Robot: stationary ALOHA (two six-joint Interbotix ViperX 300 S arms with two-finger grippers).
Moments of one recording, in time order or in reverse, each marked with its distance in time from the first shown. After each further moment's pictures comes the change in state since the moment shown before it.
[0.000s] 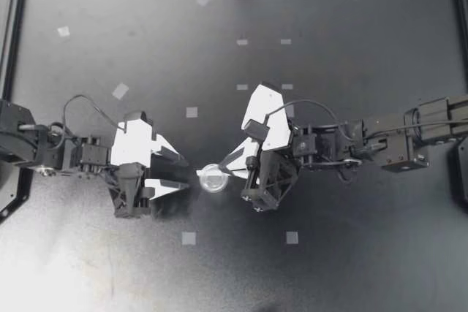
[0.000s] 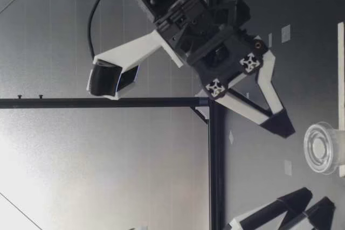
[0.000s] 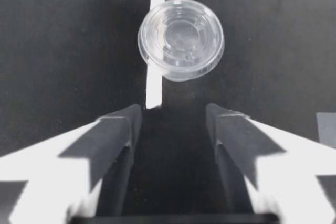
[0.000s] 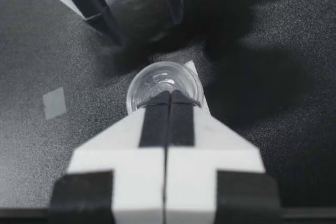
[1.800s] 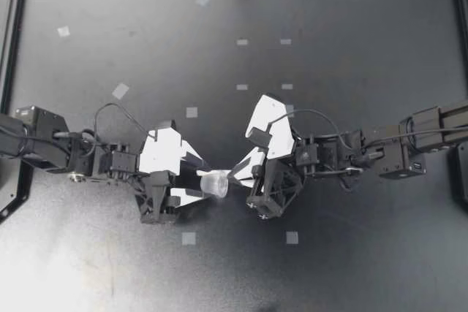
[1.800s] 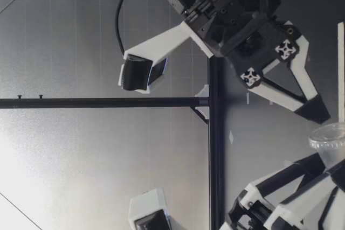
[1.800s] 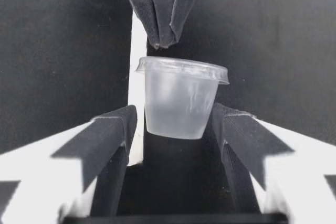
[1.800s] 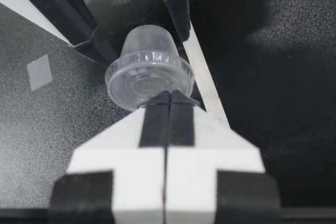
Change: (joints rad) left arm -0.018 0.133 -0.124 0.000 -0.005 -0.006; right arm 0.020 0.044 0.031 -0.005 -0.026 0.072
